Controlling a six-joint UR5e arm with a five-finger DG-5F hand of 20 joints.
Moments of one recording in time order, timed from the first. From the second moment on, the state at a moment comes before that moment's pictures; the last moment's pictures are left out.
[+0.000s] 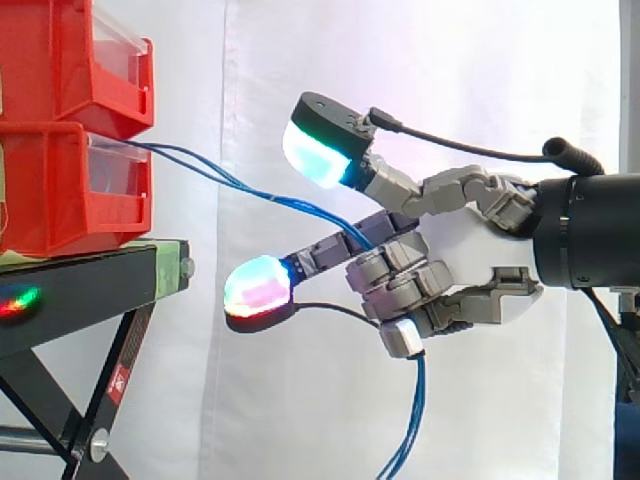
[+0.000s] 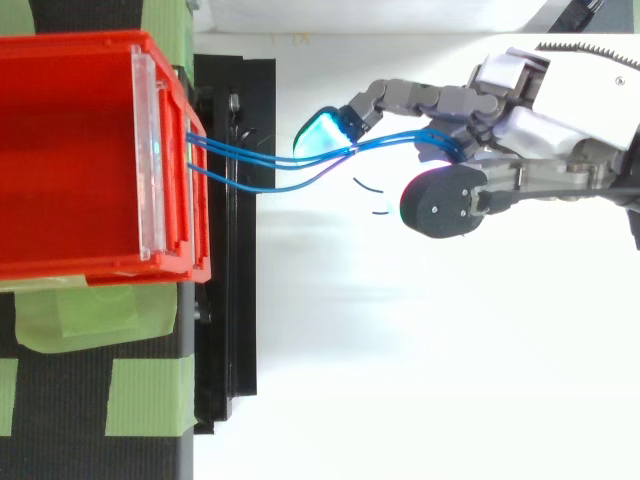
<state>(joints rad) 0.22 -1.95 -1.83 -2.54 -1.01 -0.12</state>
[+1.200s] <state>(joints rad) 0.21 -1.95 -1.72 -2.56 -0.95 -0.15</state>
